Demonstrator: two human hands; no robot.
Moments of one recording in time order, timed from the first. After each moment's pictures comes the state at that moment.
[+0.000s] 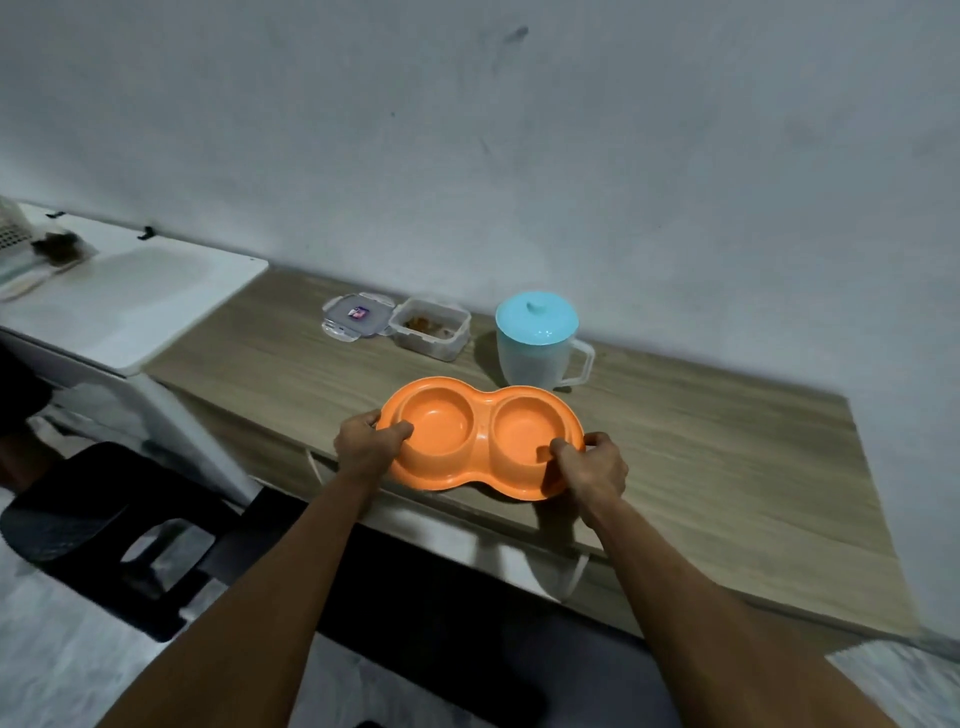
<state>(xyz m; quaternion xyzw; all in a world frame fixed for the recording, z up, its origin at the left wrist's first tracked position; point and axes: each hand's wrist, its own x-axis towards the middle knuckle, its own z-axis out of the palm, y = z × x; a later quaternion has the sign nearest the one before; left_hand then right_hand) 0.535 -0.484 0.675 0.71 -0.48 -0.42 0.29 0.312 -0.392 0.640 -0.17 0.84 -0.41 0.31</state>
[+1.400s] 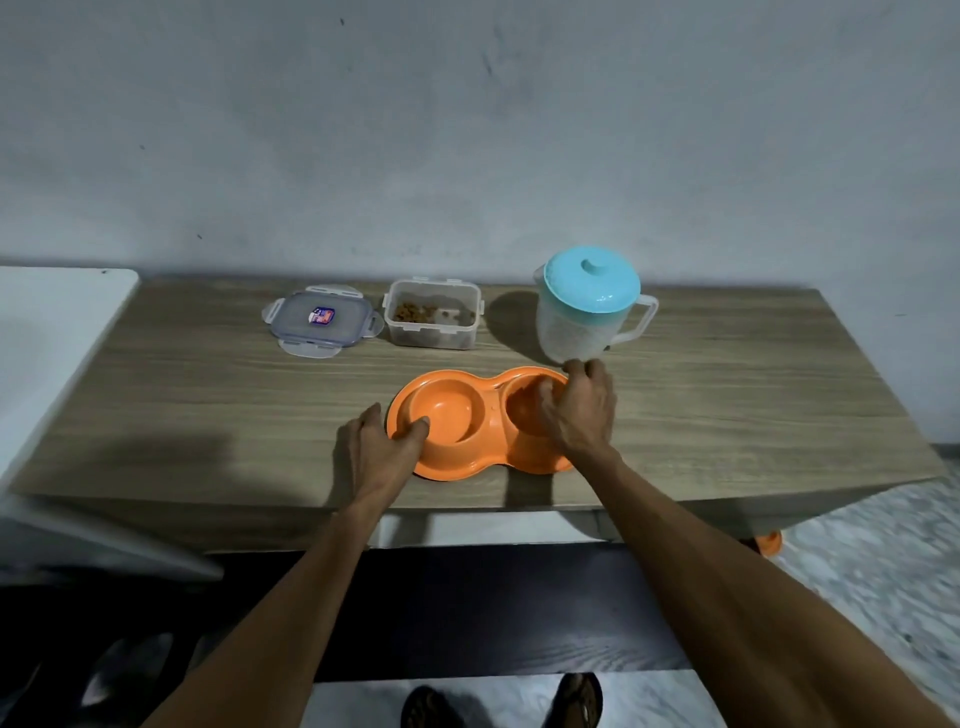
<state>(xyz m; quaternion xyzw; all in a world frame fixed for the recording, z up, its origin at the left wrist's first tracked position) 0.616 -0.639 0.610 0.58 -0.71 -0.39 0.12 0.420 -0.527 0.619 -0.27 0.93 -0.26 0.05</state>
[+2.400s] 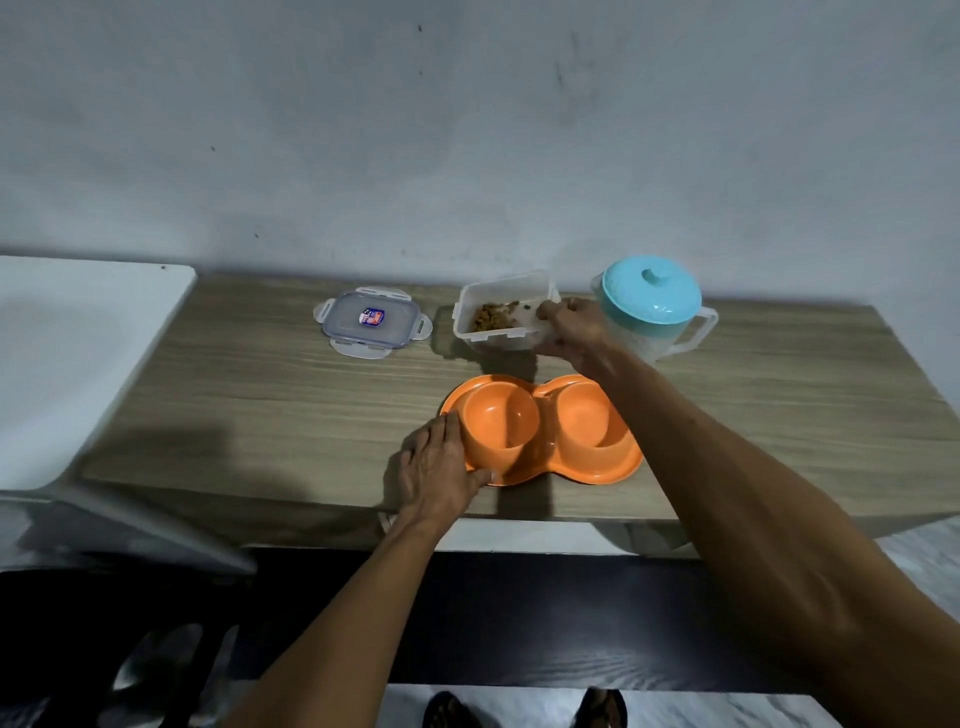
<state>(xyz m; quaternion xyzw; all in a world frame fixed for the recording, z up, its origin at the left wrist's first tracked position) 0.627 -0.636 0.594 0.45 -0.87 -0.21 -0.01 0.404 -0.642 0.670 -0.14 0.77 -0.54 0.33</state>
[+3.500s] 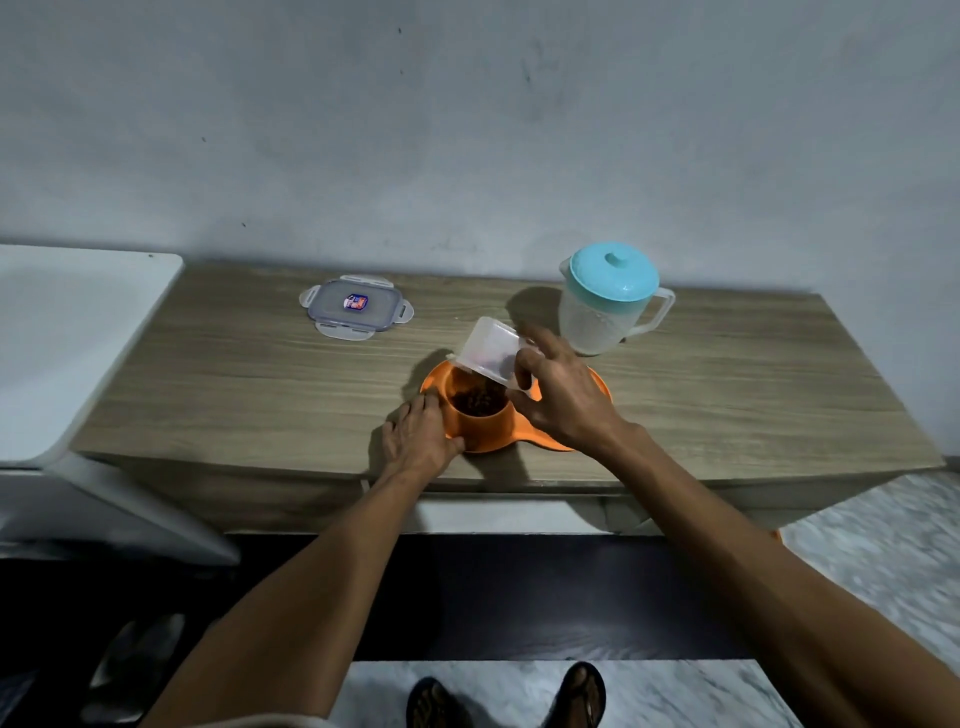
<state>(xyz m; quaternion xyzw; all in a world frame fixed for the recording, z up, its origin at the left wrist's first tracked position) 0.624 -0.638 0.588 0.47 -0.85 -0.23 0.00 0.480 -0.517 0.681 -0.62 0.75 -0.21 0.02</state>
